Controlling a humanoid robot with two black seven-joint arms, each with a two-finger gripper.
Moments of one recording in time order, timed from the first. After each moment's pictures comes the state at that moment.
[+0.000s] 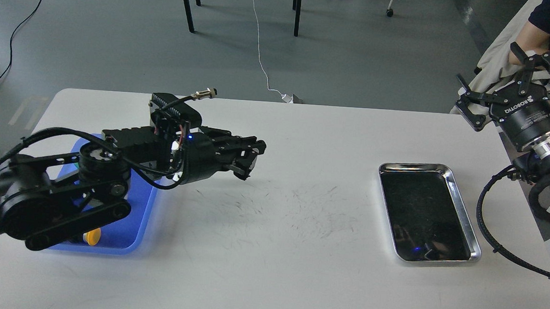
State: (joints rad) left arm -0.82 0.47 -0.39 -1.52 1.77 -0.24 0.09; right arm 0.51 -0.61 1.01 1.02 0.36 0.49 -0.02
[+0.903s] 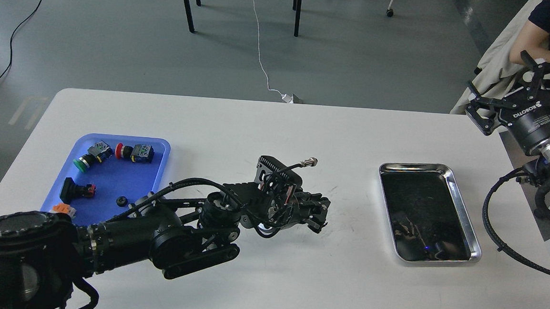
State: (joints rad) left arm -0.81 -0.04 -0.21 -1.01 1.85 -0.16 0.08; right arm 0.51 -0.61 1.01 0.95 0.36 0.47 -0.03
